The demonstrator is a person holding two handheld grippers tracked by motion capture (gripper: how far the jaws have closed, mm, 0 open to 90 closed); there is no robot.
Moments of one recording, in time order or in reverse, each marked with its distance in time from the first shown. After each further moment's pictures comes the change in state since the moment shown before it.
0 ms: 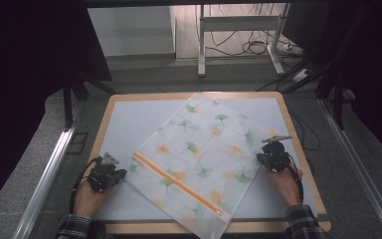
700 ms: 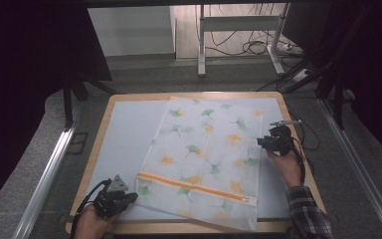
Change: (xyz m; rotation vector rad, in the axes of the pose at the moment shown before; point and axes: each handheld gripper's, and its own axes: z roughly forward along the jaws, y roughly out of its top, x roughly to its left) left arm -0.057 -0.026 -0.024 -0.021 -0.145 0.070; right arm -0.033 0.027 0.002 -0.094 0.066 0.088
